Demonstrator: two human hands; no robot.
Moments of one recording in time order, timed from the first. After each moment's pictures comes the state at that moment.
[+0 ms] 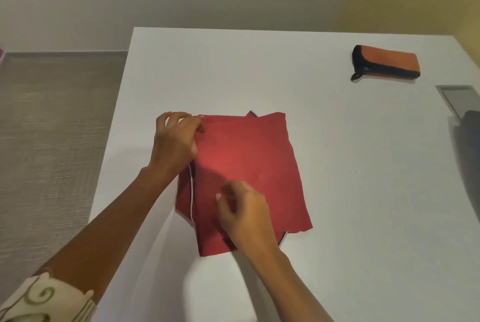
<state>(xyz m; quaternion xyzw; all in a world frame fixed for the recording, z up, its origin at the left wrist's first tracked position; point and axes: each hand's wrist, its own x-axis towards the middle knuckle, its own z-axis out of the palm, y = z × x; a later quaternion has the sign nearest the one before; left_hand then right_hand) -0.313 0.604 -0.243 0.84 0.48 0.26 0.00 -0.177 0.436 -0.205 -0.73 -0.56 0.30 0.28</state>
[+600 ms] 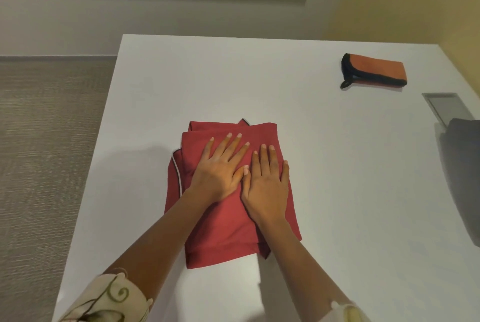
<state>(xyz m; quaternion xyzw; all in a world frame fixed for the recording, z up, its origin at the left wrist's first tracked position) -0.227 0.570 -0.288 0.90 0.42 0.05 0.02 -0.107 0.494 -0.276 -0.81 -0.58 0.03 0.08</state>
